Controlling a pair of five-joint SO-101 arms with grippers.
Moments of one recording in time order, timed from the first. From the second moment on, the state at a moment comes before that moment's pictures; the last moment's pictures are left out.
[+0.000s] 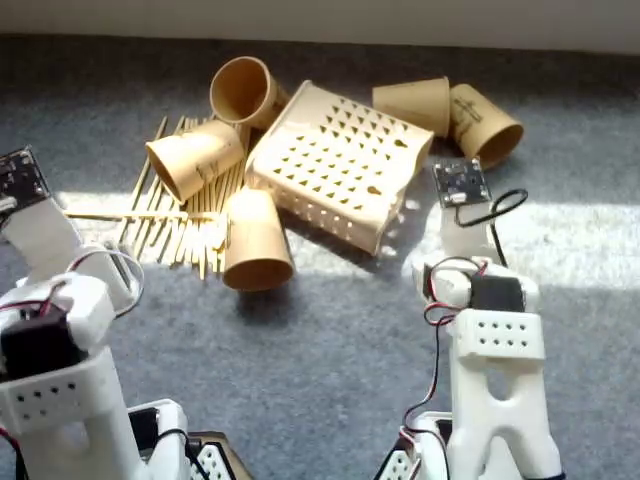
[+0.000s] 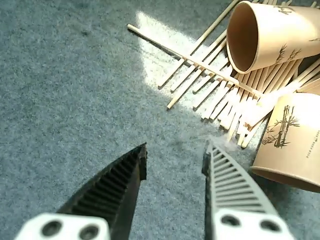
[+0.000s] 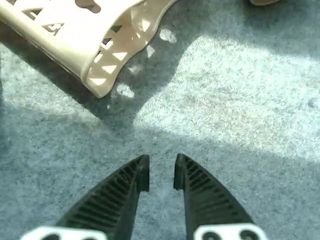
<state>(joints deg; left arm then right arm) -21.0 -54.7 33.5 83.3 -24.5 -1.4 -40.9 49.5 57.8 13.7</state>
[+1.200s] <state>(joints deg) -5.2 -39.4 54.0 50.2 -7.8 -15.3 -2.4 27.0 31.7 -19.8</state>
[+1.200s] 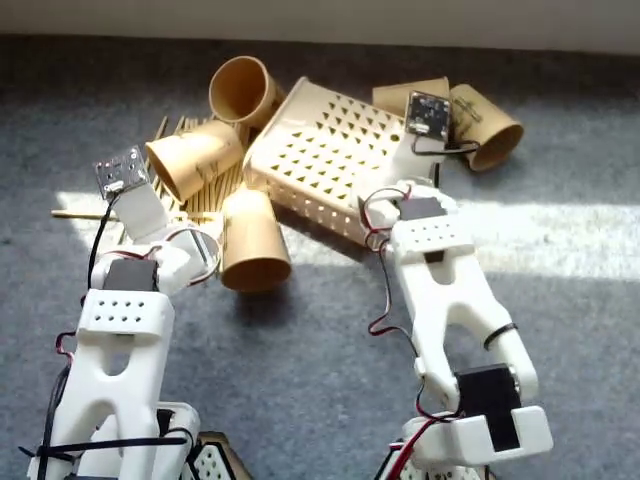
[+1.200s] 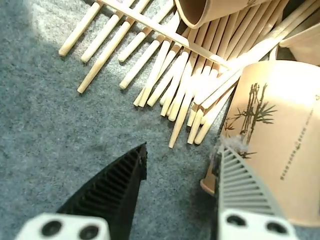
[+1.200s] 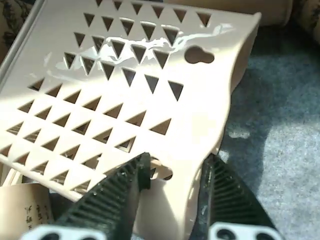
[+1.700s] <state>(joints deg) -5.2 -39.4 54.4 50.2 -7.8 -14.3 9.8 20.9 29.4 -19.8</state>
